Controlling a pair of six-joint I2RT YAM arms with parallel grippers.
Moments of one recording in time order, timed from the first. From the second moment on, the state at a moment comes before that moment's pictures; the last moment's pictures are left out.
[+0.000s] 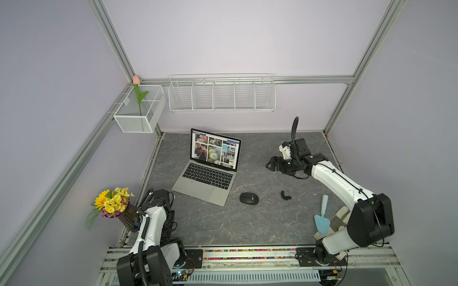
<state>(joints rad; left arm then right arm) 0.25 1.03 0.50 -1.05 -0.25 -1.36 0.35 1.53 1.22 -0.65 -0.33 0.47</state>
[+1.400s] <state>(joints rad) 0.29 1.00 0.43 -0.85 -0.17 -1.31 0.35 1.55 1.31 -0.70 -0.26 0.42</state>
